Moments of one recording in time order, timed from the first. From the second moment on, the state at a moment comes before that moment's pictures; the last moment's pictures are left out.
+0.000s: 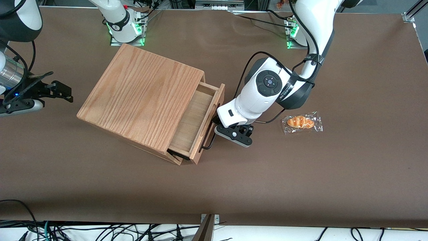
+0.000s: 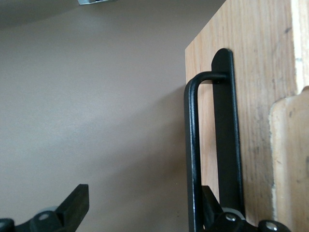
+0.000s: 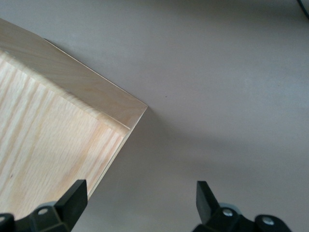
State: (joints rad) arm -0.50 0.67 -0.11 -1.26 -0.14 2.16 -0.16
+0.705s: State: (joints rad) arm -0.49 0.67 -0.11 -1.26 -0.14 2.15 -0.11
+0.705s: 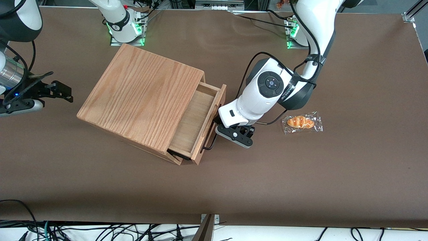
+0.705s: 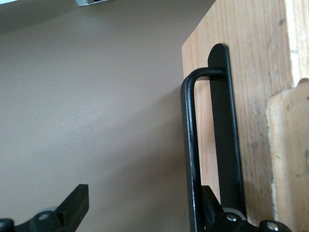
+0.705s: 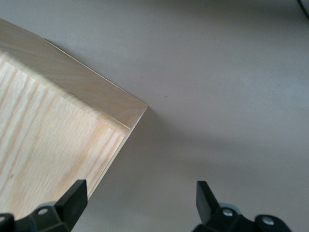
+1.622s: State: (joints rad) arm -0.47 0.67 -0.11 -1.26 -0.14 2.14 -0.09
